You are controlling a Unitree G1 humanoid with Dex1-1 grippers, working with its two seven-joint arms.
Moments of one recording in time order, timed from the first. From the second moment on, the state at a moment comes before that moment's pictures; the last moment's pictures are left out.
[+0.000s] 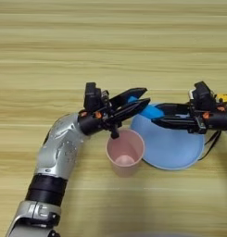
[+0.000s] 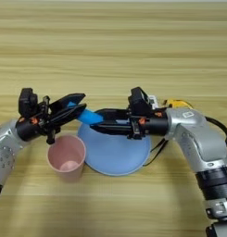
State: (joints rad) left arm -0.25 0.09 -0.06 0.15 -0.64 0.11 -1.26; right arm -0.33 -0.50 0.11 0.00 0.57 0.39 1.33
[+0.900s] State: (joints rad) left arm -0.26 0.09 -0.06 0.15 -0.64 0.11 -1.26; right arm -0.34 -0.47 0.08 -0.01 0.61 0.41 1.32
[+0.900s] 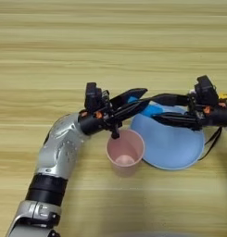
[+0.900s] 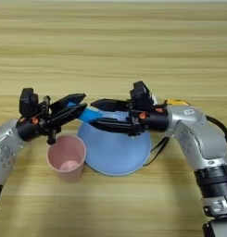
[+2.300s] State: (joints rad) left arm -0.40 0.06 0.03 0.43 -0.47 -0.10 -0.96; right arm -0.48 -0.37 -0.21 0.24 0.66 0.27 0.97
